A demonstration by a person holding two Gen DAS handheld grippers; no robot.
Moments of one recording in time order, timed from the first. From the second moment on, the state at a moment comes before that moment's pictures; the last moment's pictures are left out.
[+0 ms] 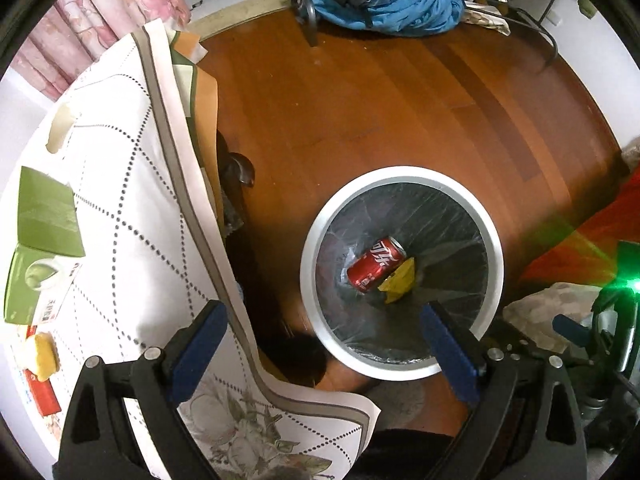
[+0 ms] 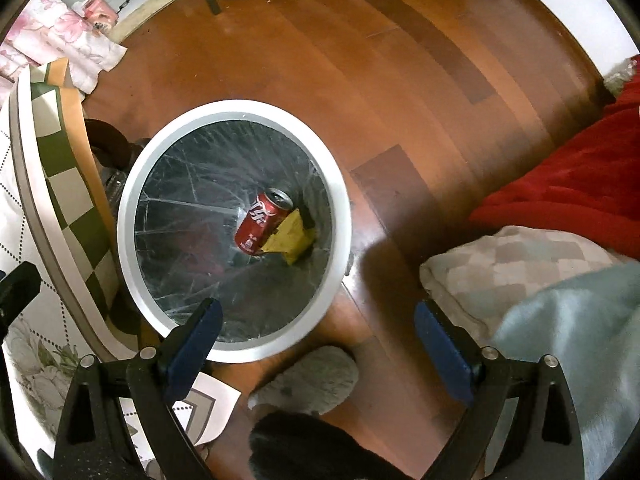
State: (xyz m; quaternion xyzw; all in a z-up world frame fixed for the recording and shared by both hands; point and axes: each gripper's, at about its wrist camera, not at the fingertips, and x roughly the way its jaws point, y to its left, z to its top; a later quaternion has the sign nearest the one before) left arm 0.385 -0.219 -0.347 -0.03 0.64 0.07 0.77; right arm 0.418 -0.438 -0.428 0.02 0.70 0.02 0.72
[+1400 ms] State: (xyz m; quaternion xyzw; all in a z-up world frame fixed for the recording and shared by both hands) left arm 0.207 0.104 -0.244 -0.14 0.52 0.31 0.78; right arm 0.355 -0.094 -0.231 -0.12 0.56 0.26 0.78
